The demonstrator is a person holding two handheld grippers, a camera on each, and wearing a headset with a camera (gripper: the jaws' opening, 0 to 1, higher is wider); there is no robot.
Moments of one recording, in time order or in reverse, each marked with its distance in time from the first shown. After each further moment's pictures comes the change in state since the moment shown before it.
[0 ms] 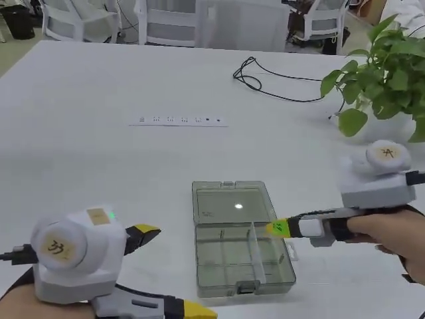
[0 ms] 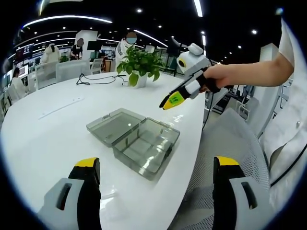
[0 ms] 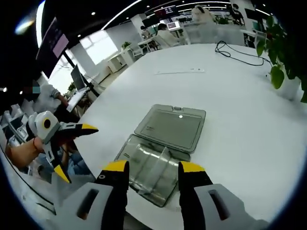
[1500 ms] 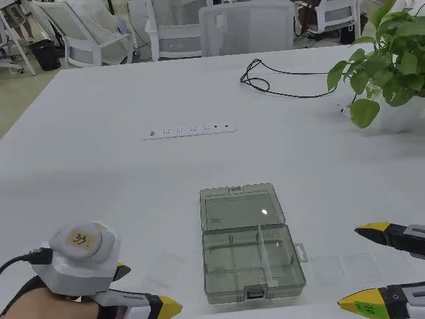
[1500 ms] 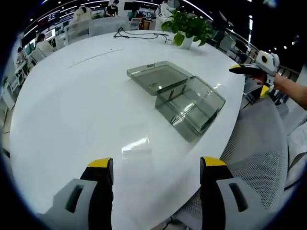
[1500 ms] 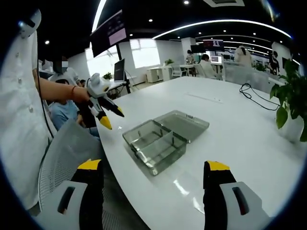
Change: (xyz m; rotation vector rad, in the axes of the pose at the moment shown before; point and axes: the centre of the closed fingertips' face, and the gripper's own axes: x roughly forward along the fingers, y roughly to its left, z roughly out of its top) left arm -0.015 0.064 -0.081 -0.251 0.392 0.297; right arm -0.070 -0.008 -0.059 -0.376 -0.174 0.171
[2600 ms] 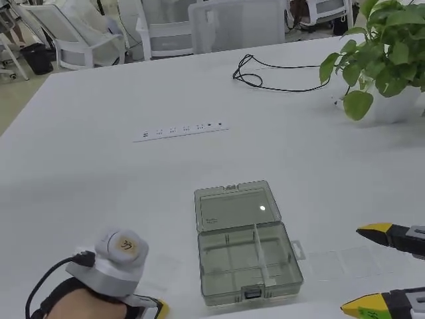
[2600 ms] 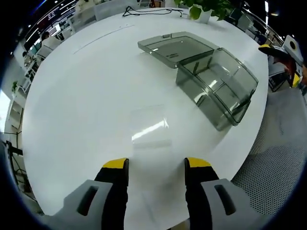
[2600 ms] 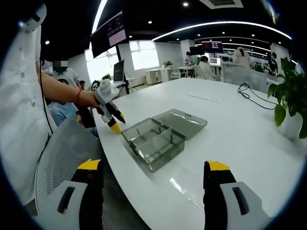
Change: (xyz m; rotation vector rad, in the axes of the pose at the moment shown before) left arm 0.030 0.023 -0.021 0.026 0.173 0.199; right arm -0.004 -0.001 -0.010 -0.010 -0.019 -0.012
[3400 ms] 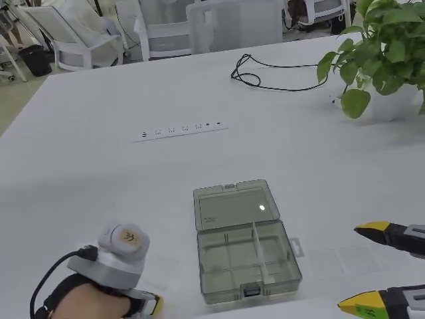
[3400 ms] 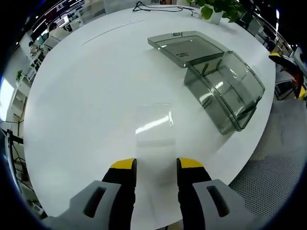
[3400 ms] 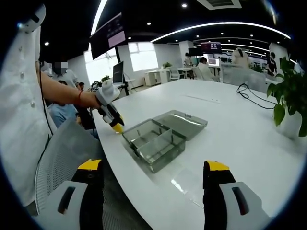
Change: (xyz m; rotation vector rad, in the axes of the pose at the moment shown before) left arm -0.002 0.004 -0.002 -0.075 0.034 0.027; right arm 0.000 0.004 0.000 0.008 -0.013 -0.006
